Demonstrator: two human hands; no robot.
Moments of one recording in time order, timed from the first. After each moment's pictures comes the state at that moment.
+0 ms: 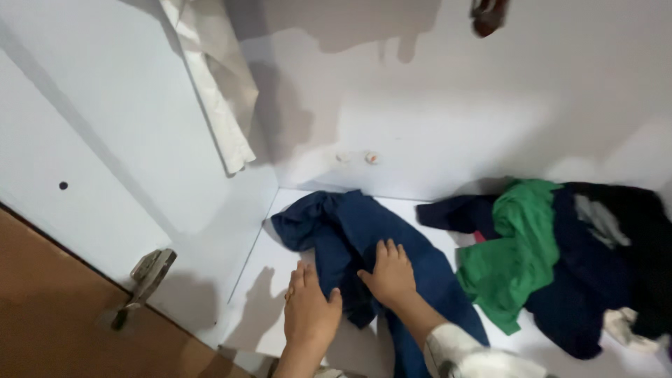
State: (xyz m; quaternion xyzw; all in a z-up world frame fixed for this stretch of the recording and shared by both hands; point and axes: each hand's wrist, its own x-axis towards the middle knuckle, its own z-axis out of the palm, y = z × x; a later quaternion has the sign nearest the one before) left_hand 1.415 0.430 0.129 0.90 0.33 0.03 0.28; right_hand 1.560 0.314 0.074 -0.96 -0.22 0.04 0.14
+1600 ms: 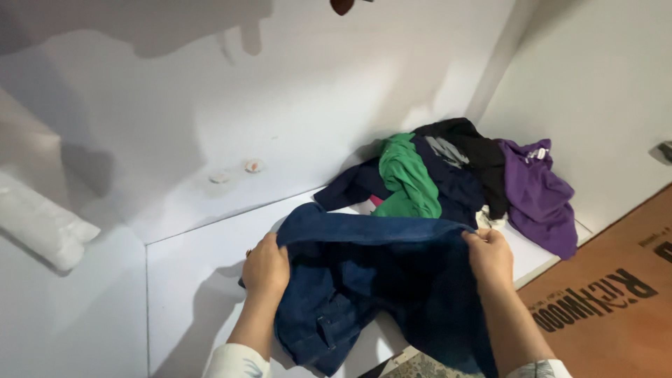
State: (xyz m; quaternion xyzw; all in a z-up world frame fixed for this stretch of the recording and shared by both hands) left_hand 1.583 0.473 0.070 0.96 0.06 0.09 0.25; right_hand 1.514 0.079 0.114 -0.79 0.37 -0.20 0.44
